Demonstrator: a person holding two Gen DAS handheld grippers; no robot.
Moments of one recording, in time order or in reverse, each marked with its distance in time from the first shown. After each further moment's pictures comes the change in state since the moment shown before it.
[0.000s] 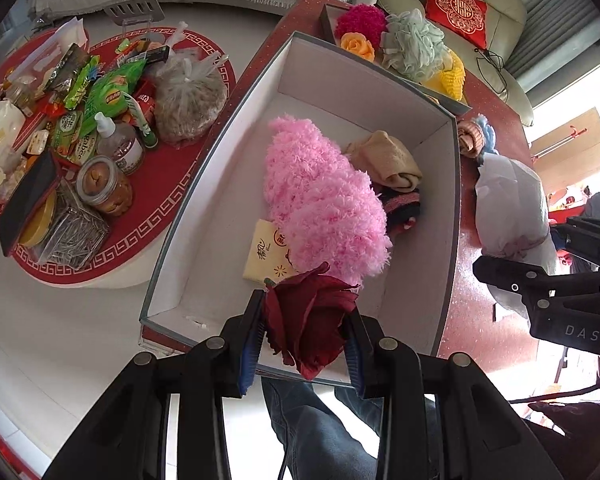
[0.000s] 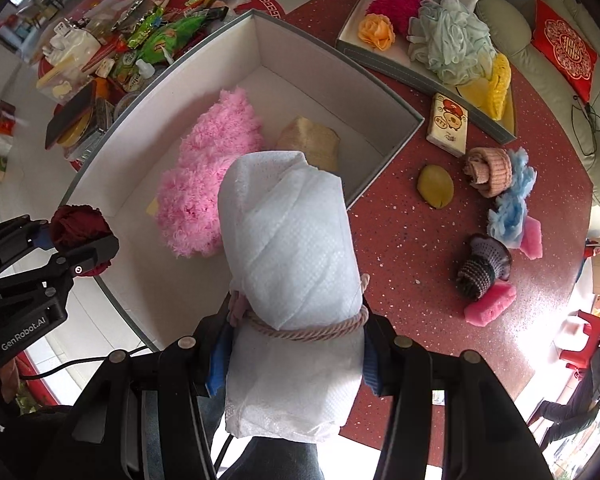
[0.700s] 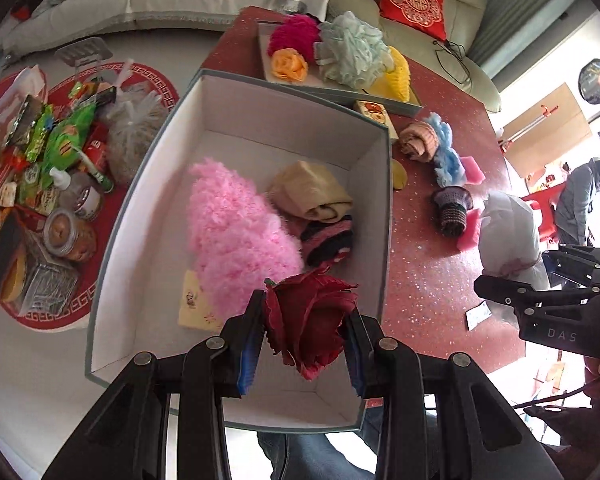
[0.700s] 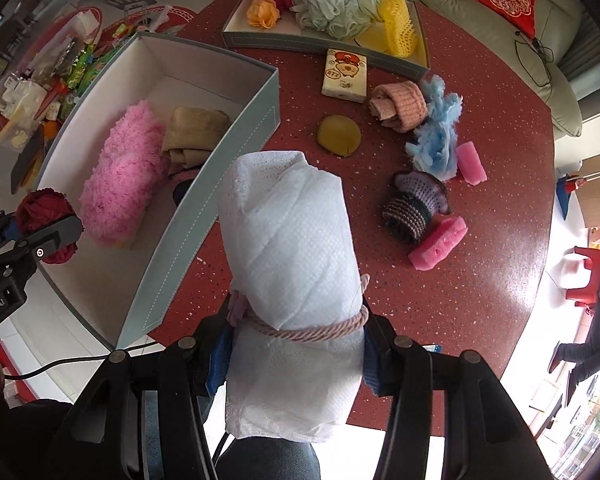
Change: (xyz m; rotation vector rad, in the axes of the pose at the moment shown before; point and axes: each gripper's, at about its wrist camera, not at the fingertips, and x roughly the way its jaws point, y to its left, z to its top) left arm 0.001 -0.068 0.027 0.143 -0.032 -0.058; right arm -0.010 -0.080 -0.039 0.204 -0.005 -0.047
